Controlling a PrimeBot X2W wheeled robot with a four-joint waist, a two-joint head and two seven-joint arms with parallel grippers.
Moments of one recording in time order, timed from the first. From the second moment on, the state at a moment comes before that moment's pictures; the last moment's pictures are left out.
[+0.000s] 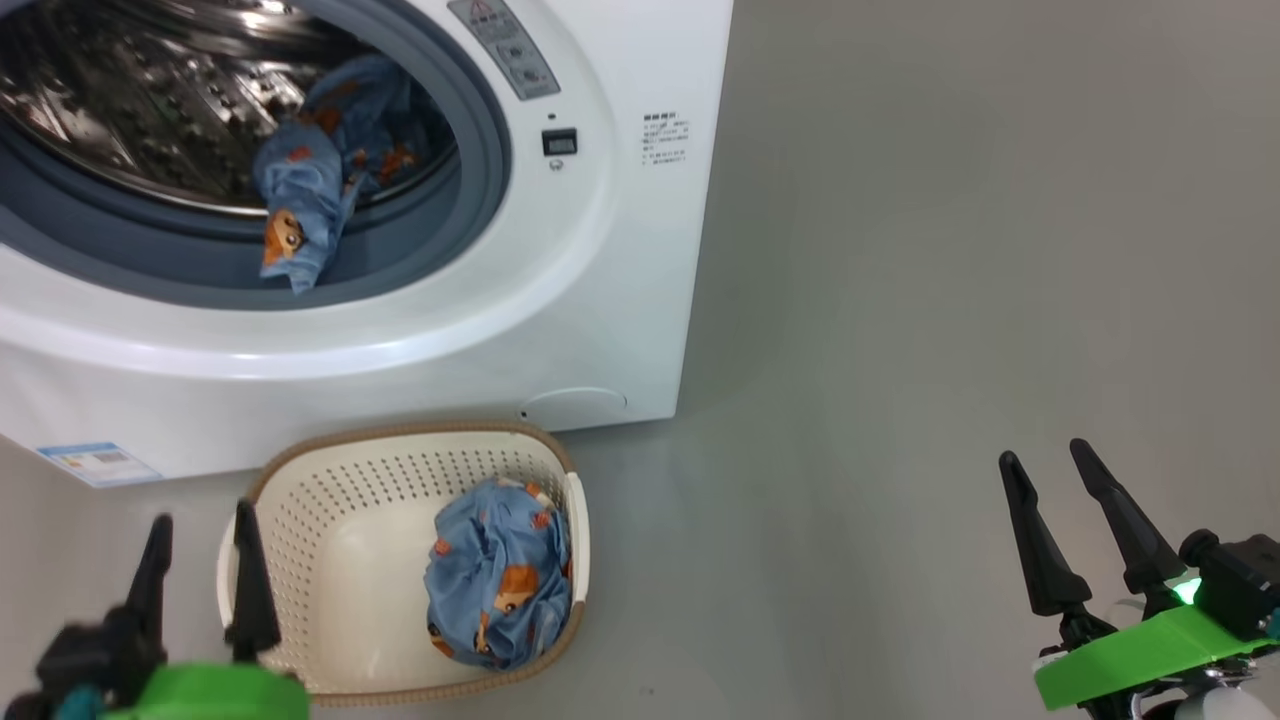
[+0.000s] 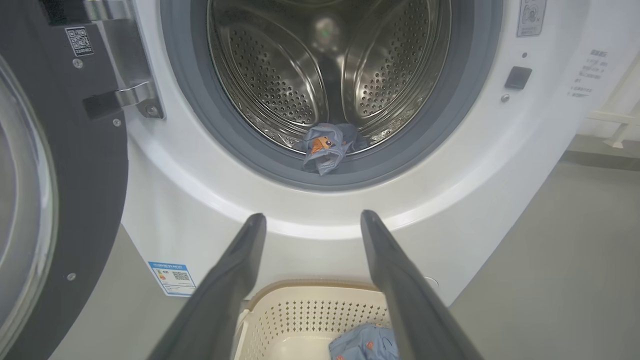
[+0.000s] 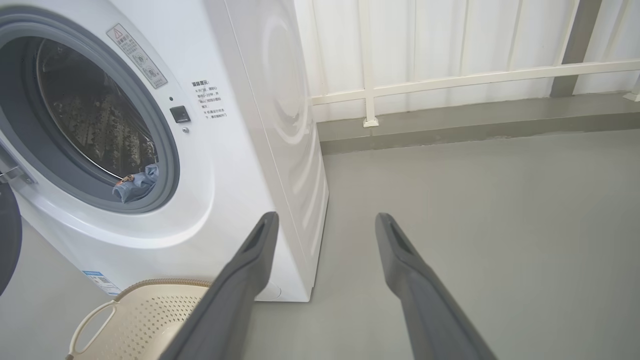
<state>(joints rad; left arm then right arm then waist) -0.13 0.05 0.17 0.33 -0.17 -0.12 -0.25 -0.02 -0.26 0.14 0.11 0.47 0.13 -0.25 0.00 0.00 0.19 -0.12</state>
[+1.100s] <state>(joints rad) -0.94 0.24 0.08 0.96 -0.11 -0.11 -0.16 -0.22 -0.22 0.17 0.10 0.48 0.13 -0.25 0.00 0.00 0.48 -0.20</state>
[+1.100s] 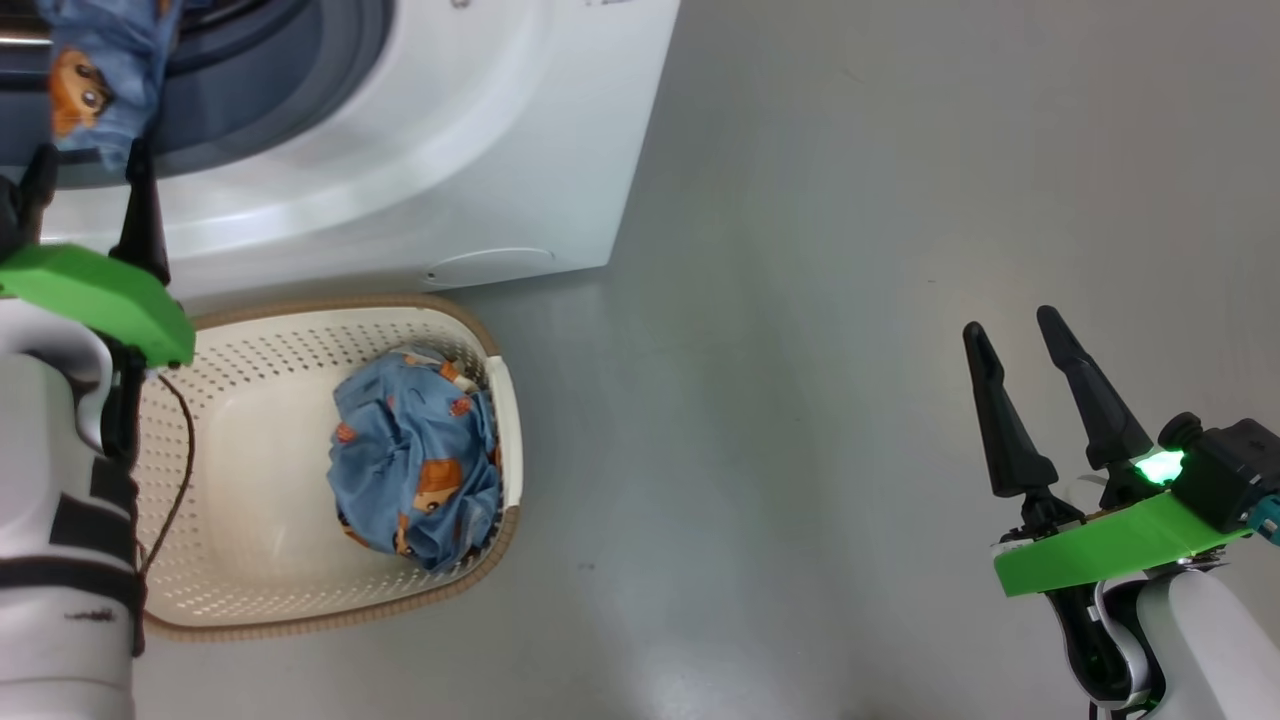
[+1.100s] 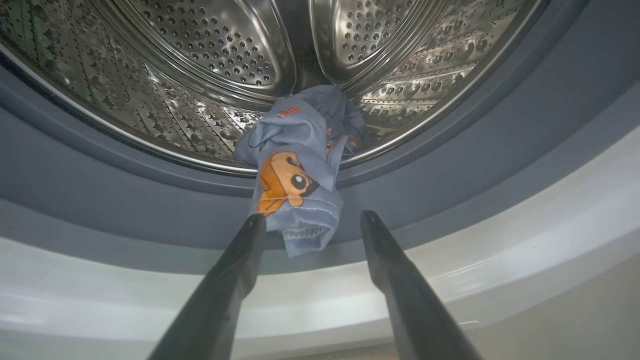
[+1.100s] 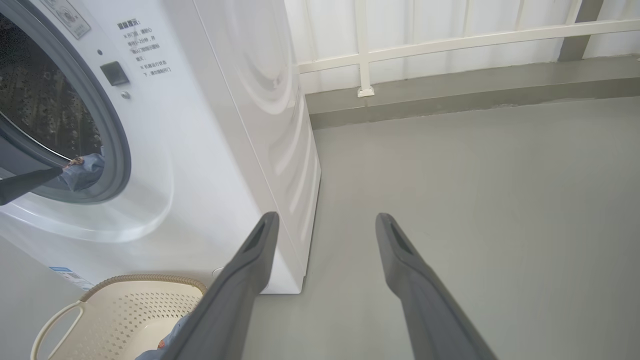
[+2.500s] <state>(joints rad) -1.36 0.33 -0.03 1.23 -0.07 -0.02 -0.24 -0.28 -0.18 0.22 0.10 0.49 0.13 -0.25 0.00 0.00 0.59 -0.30</state>
